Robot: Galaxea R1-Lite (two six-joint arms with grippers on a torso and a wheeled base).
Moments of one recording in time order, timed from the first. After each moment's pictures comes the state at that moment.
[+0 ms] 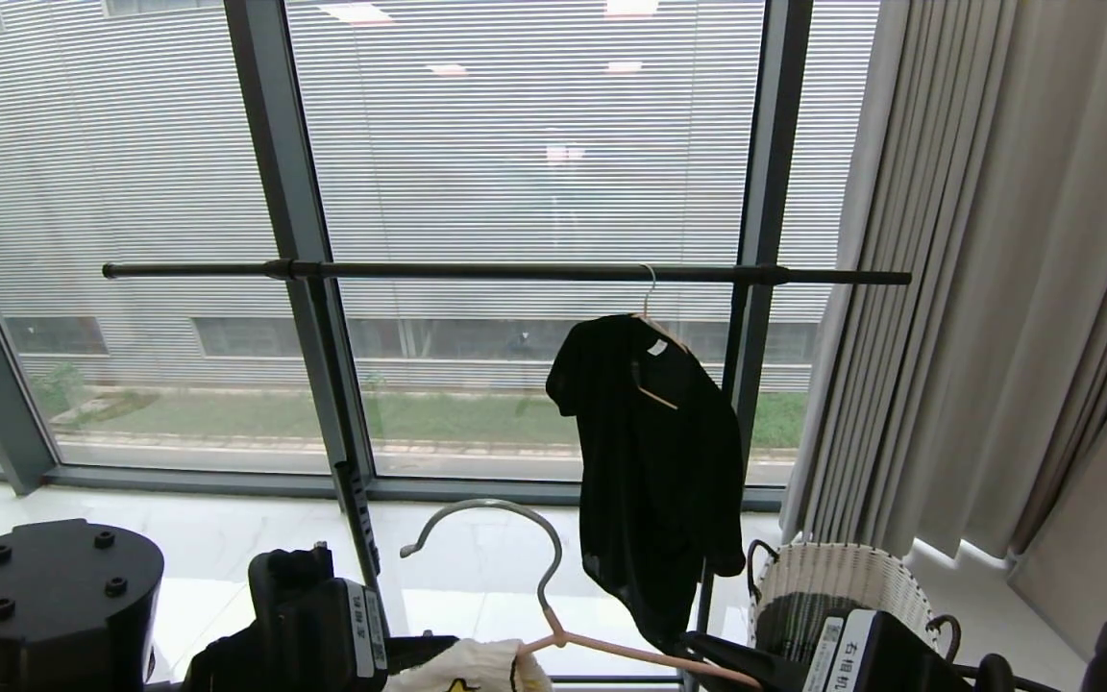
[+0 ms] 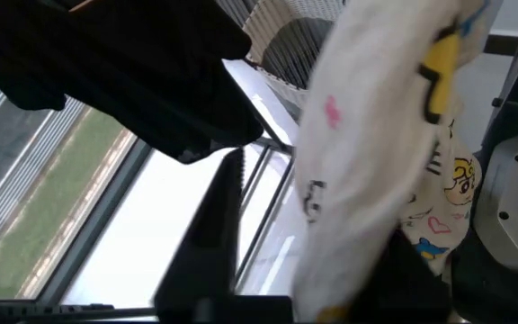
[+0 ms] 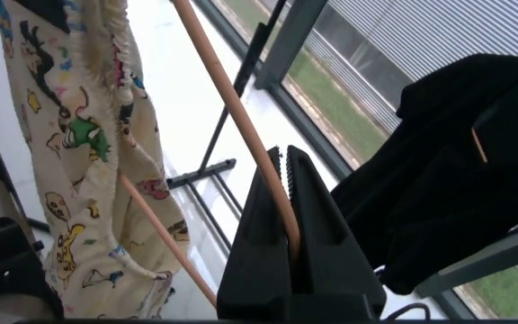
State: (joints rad) left arm -0.70 1.27 -0.33 -0.41 -0.26 0.47; right arm 1.25 1.56 -0.31 -1.03 -0.26 -0.16
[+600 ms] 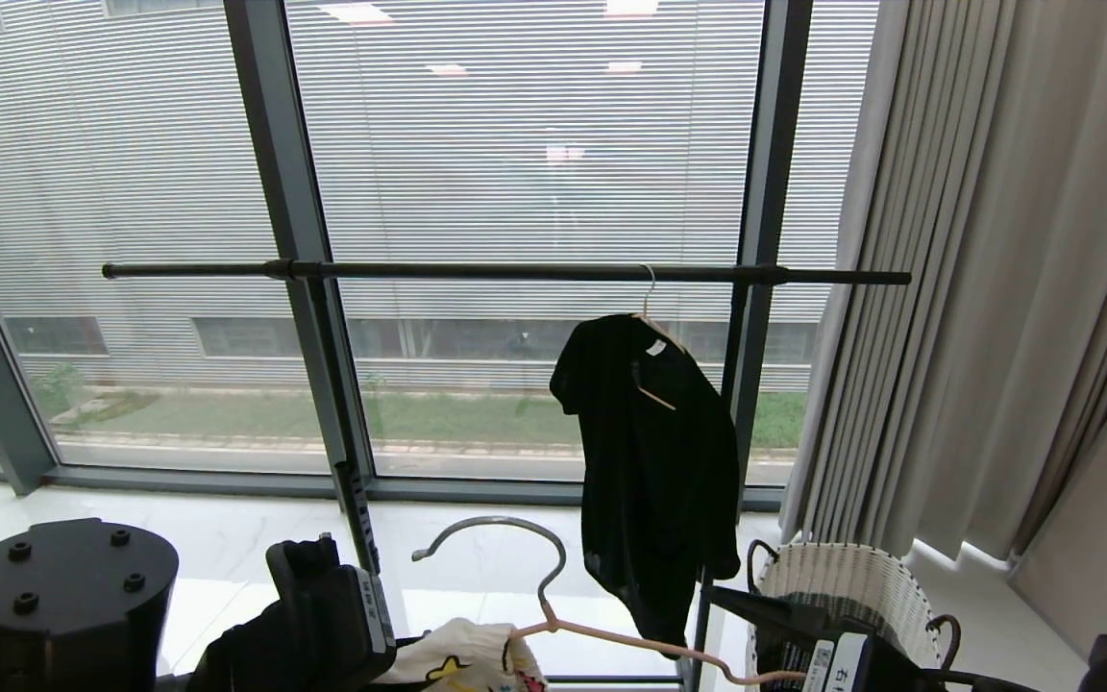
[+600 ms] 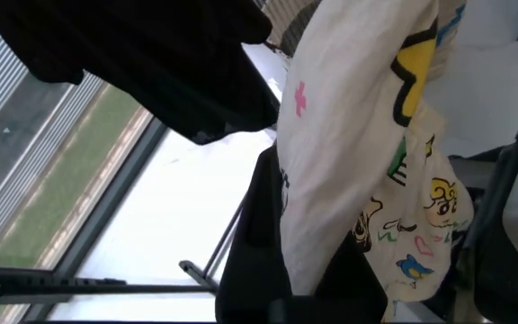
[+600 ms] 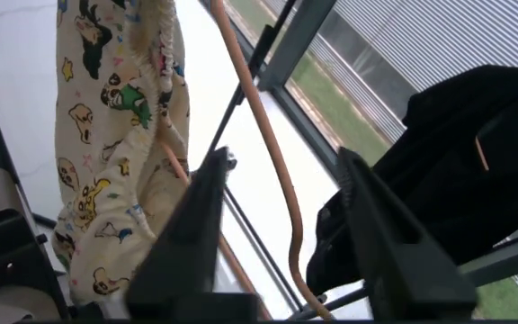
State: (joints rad) left arm -0.69 1.29 -0.33 -0.41 -0.19 0.47; right arm 1.26 1.57 -0.30 -1.03 -0.26 -0.18
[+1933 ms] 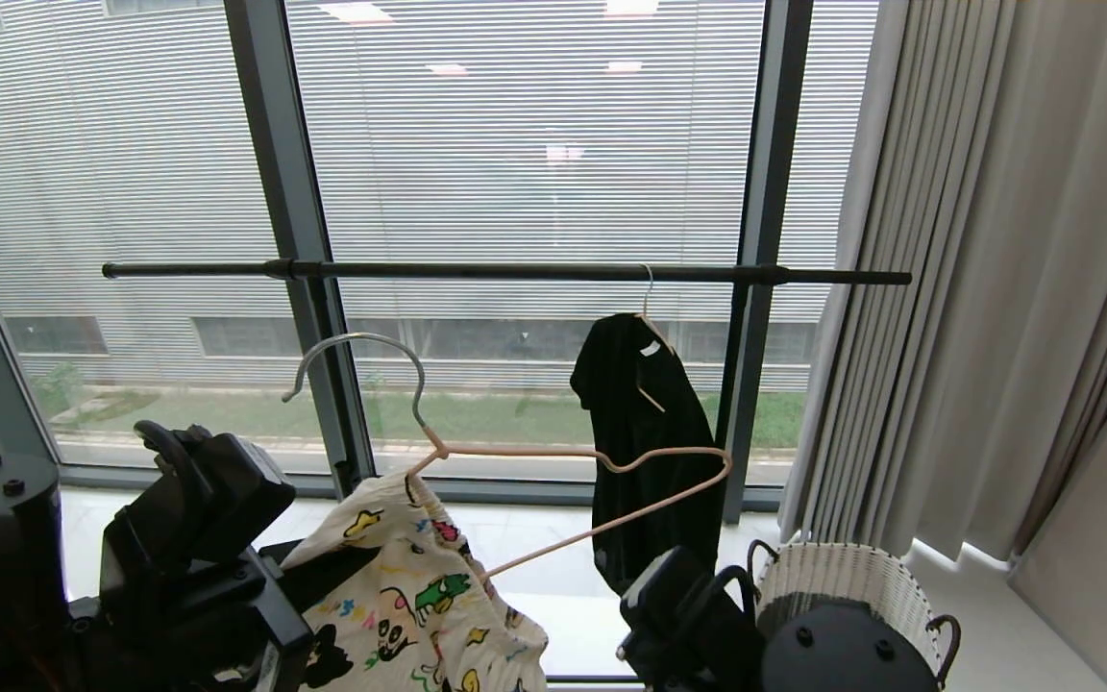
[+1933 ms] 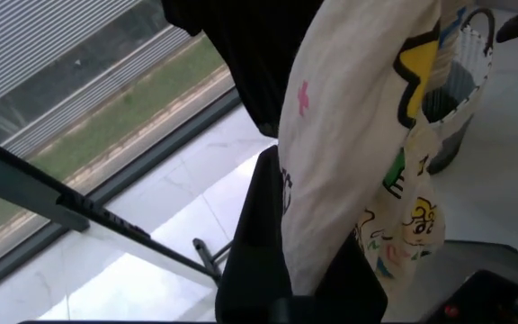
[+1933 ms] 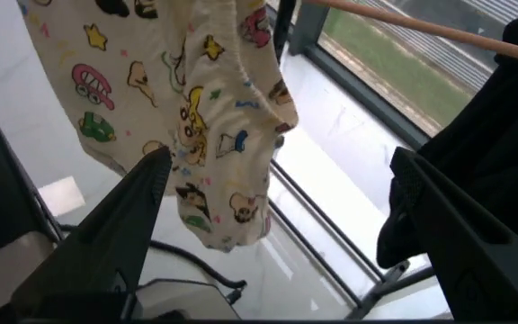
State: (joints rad) left arm -0.46 1.22 -0.36 -0.45 -0.14 0.33; right arm 1.22 1.88 -0.53 -1.02 -0.27 0.16
